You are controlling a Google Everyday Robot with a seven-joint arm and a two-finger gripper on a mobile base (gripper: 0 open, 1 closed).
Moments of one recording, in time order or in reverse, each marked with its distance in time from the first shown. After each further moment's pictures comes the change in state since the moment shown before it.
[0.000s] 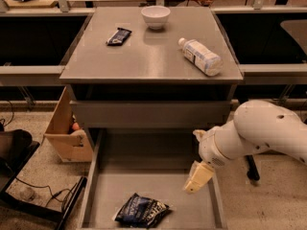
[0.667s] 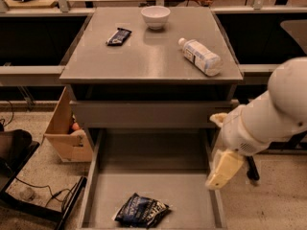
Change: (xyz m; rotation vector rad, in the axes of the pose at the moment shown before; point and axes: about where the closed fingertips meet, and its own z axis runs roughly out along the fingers) arm -0.014 0.007 -0.111 0.014 0.082 -0.065
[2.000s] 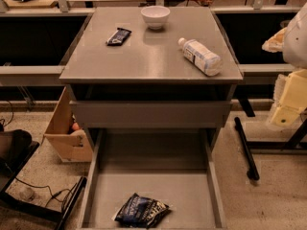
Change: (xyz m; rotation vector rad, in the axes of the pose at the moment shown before) arm -0.018 -0.051 -0.191 0.143 0.216 -0.024
